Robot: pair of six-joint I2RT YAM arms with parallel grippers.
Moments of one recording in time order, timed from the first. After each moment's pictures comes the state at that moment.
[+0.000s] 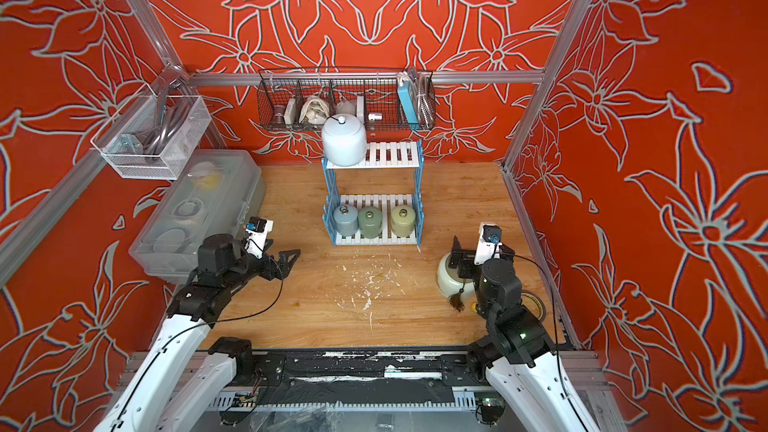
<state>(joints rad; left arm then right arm) -0.04 0.69 0.59 -0.43 0.40 0.02 0.43 0.40 0.57 -0.44 0.44 0.09</state>
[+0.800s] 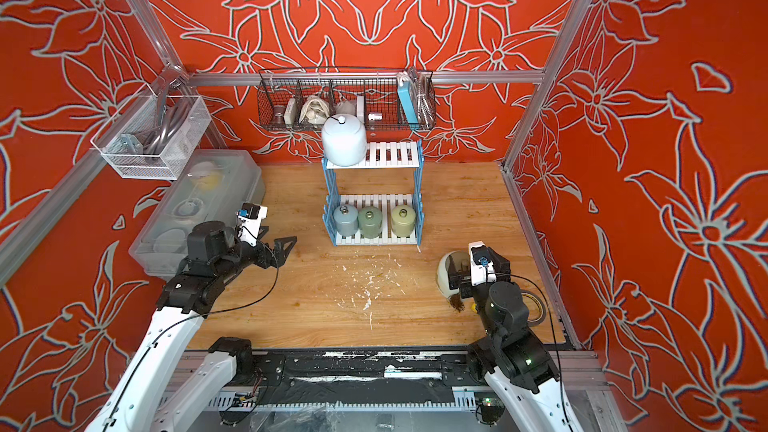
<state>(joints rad) -0.03 0.76 0.78 -0.50 0.41 0.02 0.43 0.15 0.43 -0.48 0.32 -0.13</state>
